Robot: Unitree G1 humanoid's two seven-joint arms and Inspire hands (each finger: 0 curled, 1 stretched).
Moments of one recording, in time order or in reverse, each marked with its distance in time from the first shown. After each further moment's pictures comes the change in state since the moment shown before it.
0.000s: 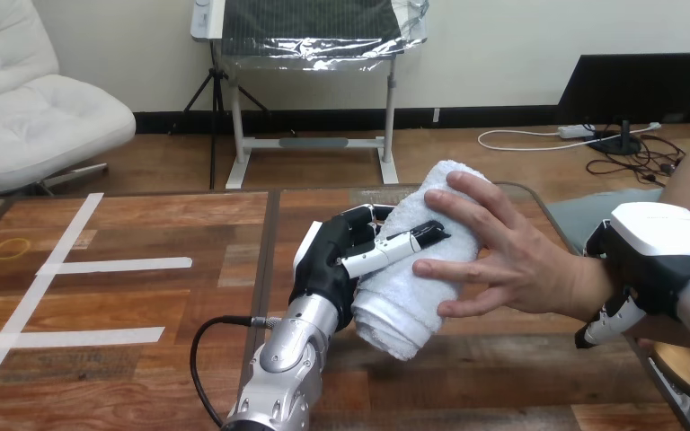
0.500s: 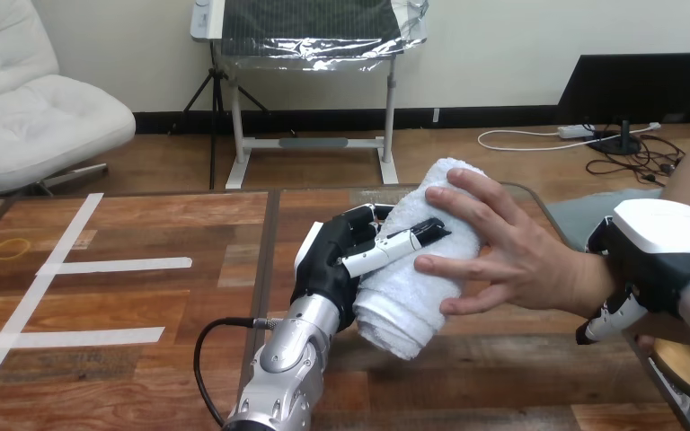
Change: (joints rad) left arm 0.000 0.000 -0.009 0.000 -0.039 0.002 -0.010; right arm 0.000 0.000 -0.005 0.000 0.000 -0.002 -0.013
